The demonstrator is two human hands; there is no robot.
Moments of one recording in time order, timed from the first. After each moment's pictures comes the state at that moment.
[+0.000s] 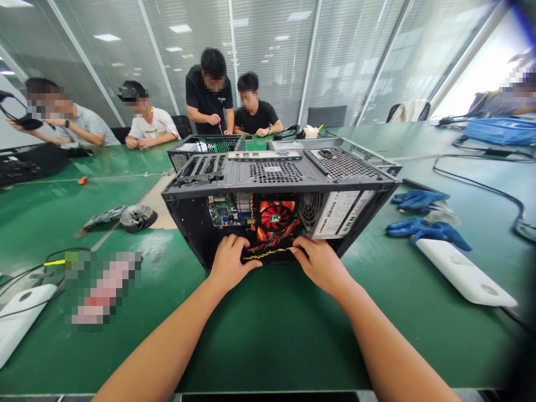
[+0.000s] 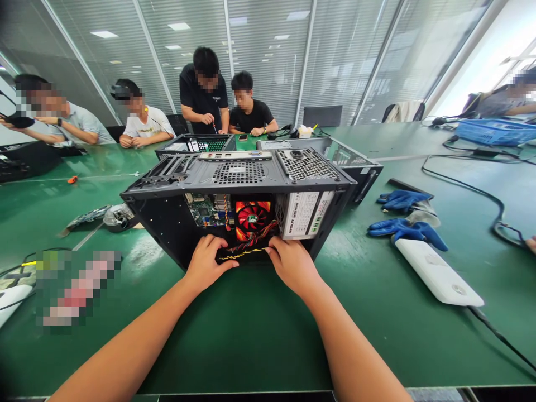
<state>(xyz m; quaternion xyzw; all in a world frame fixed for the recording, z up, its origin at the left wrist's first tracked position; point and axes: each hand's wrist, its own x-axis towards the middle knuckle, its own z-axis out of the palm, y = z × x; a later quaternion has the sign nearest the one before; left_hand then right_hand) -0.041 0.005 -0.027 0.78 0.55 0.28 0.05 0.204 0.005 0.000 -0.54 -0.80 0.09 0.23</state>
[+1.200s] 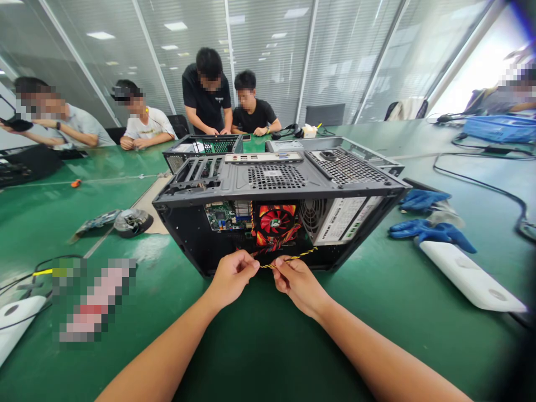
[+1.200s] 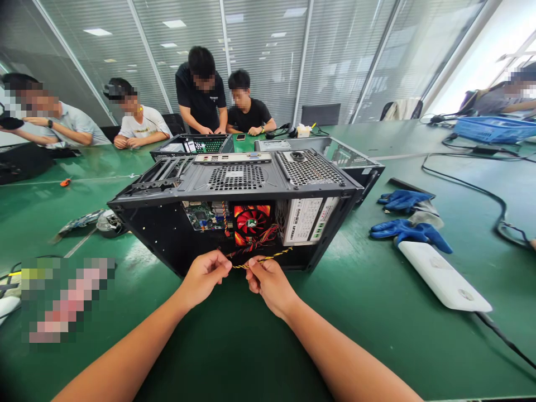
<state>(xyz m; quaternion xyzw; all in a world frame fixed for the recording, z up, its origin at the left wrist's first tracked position) -0.029 -0.011 -0.013 0.65 0.52 0.37 0.42 0.150 -0.012 -0.031 -0.36 -0.38 0.71 0.48</state>
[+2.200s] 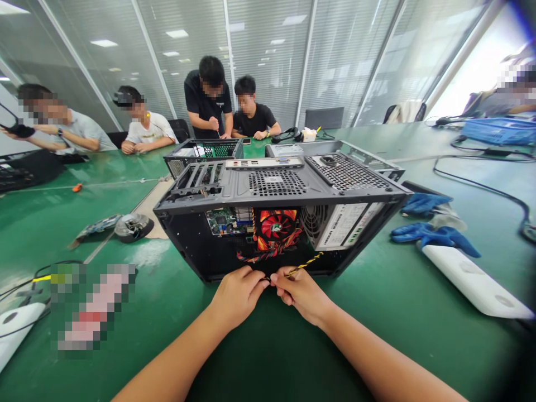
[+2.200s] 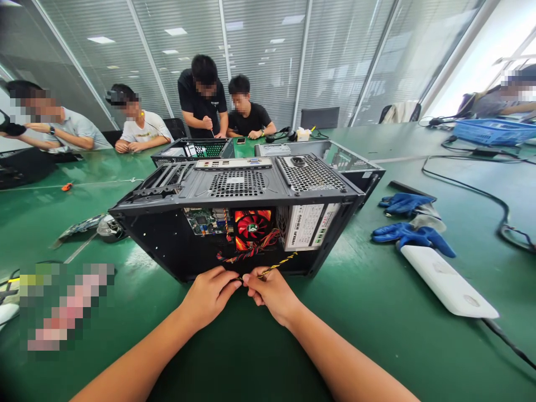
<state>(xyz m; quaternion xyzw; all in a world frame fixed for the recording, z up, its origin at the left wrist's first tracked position) -0.028 -0.022 -0.024 0.85 0.45 0.27 0.03 0.157 -0.011 -0.044 -0.42 -0.42 0.69 0.40</state>
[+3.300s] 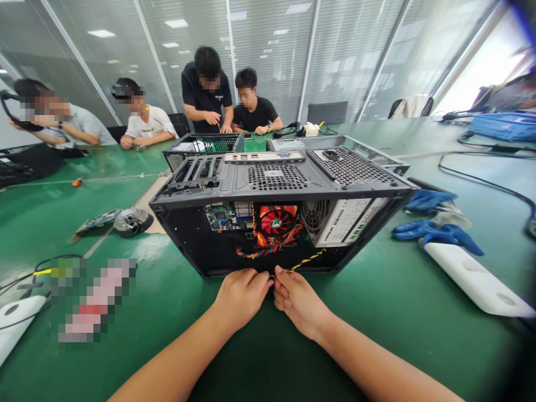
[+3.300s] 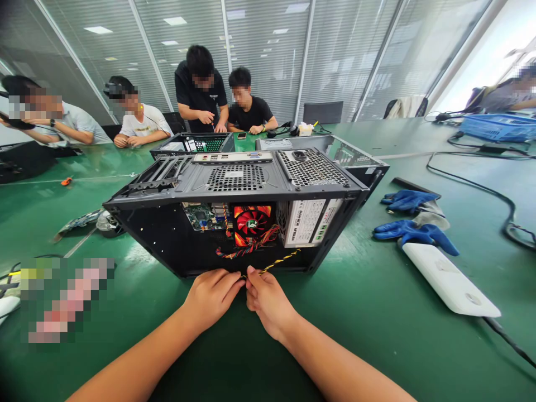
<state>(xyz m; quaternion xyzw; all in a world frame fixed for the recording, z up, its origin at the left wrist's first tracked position) -0.017 -0.031 -0.032 0.86 0.41 0.30 -0.11 0.140 -0.031 -0.034 -0.38 -0.26 0.77 0.45</state>
